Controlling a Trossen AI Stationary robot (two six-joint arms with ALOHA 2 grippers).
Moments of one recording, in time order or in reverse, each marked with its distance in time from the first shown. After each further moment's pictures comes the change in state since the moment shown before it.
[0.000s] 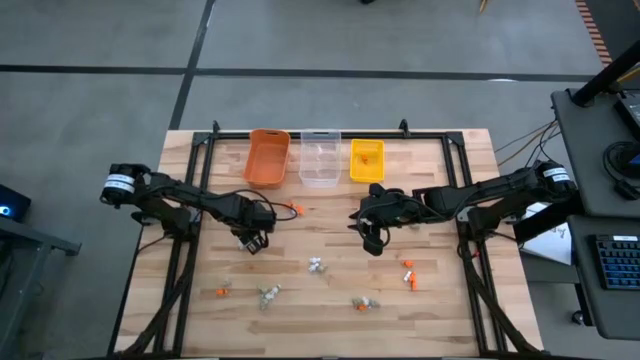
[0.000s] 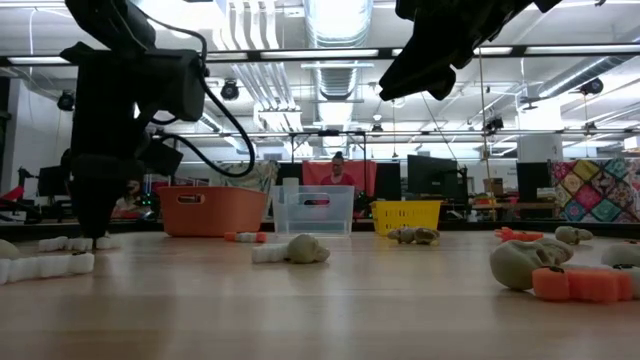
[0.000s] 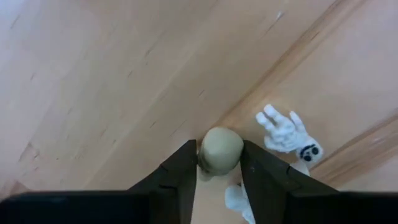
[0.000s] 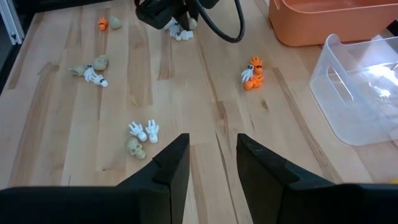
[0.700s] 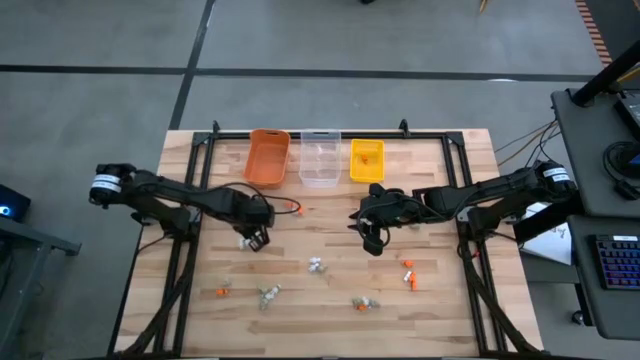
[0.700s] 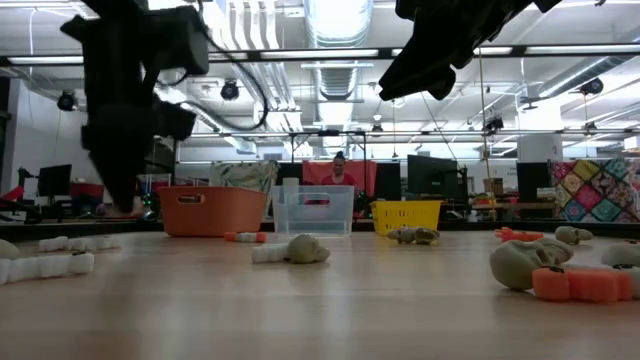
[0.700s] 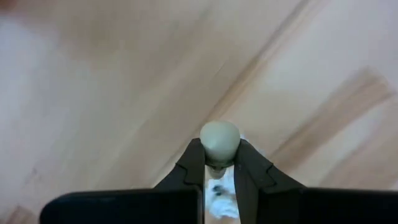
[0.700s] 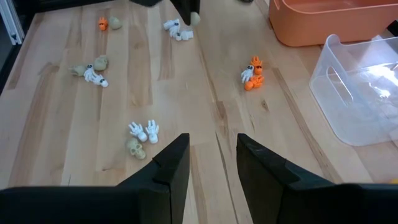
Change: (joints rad) left arm 0.000 -0.128 0.069 -0.007 -0.013 0.054; right arm 0.000 0.000 0.000 0.000 0.000 0.000
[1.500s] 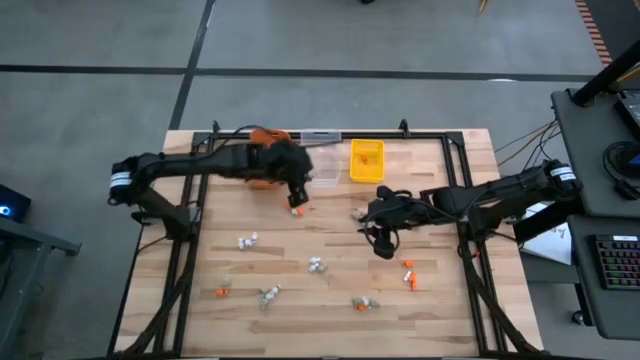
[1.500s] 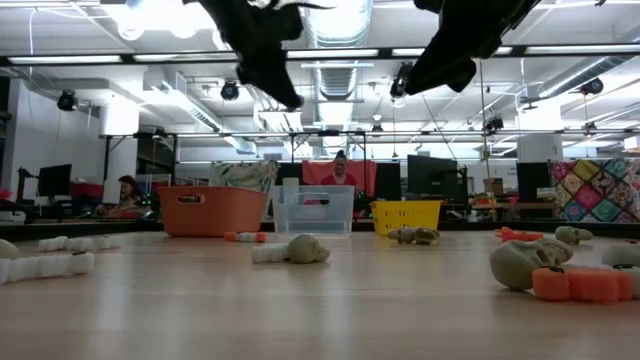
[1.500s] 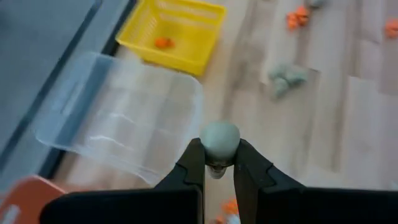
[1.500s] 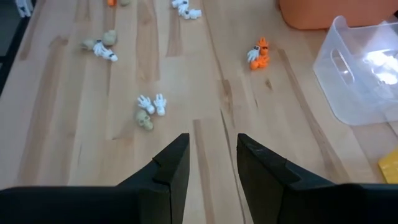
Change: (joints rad) left arm 0.264 0.186 0.578 0.194 -0.069 0.733; right arm 0.042 -0.073 0.000 -0.138 -0.002 -0.002
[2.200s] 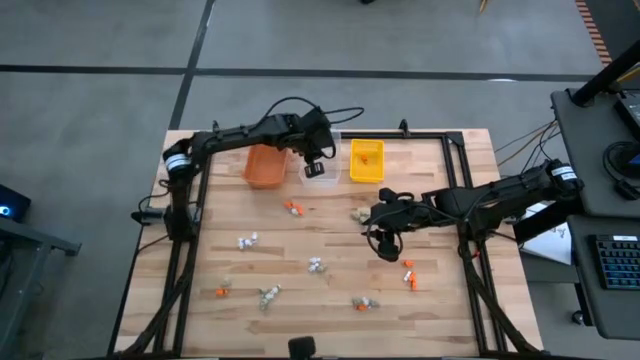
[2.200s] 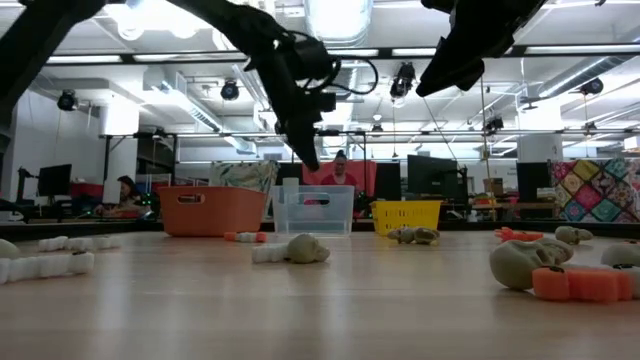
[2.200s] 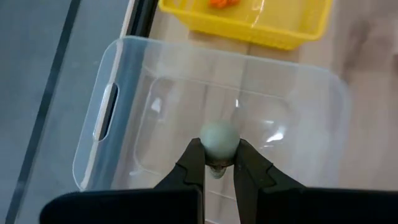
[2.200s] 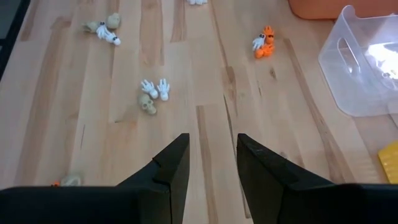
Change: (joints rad) left arm 0.248 0.418 0.312 -0.090 0.072 0.282; right arm 0.021 -0.013 0.000 -0.057 0.000 -0.009
